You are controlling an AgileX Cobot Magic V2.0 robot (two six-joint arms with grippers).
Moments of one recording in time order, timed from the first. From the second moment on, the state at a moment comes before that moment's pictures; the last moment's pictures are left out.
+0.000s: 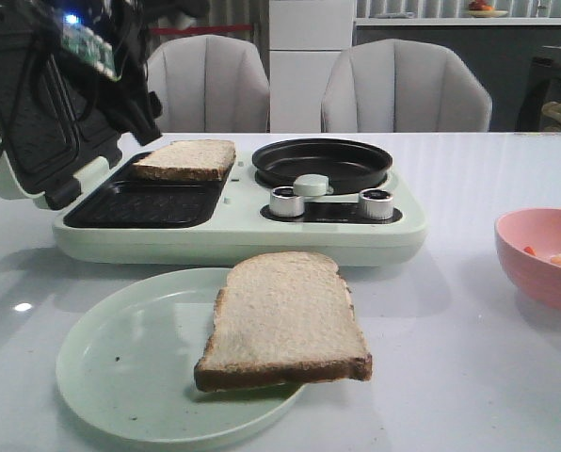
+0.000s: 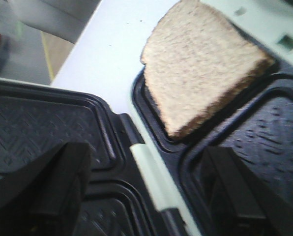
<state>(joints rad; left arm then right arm) -0.60 1.73 -1.23 1.17 0.58 -0.59 -0.04 0.71 -0.63 0.11 0.61 -0.09</state>
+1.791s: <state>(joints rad) -0.87 0.90 -0.96 0.17 1.05 -0.16 0.24 1.53 -0.68 1.14 0.68 -0.68</state>
